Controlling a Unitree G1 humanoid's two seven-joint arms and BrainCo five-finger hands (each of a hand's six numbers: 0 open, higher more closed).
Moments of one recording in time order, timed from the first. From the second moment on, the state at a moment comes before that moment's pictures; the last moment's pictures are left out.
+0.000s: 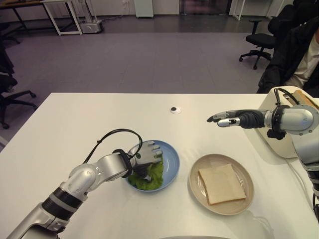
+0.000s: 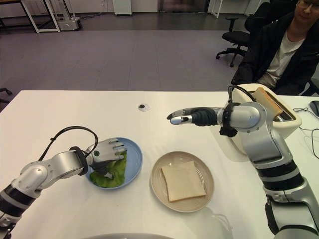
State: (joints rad) left arm -0.27 0.81 -0.45 -0.20 1.16 -0.48 -0.41; right arm -0.56 -0.84 0.20 -0.23 -0.10 0.28 1.01
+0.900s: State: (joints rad) left arm -0.50 0.64 -0.36 -0.29 0.83 -0.38 -0.57; right arm -0.60 -0.83 0.22 -0.13 -0.13 0.21 0.99
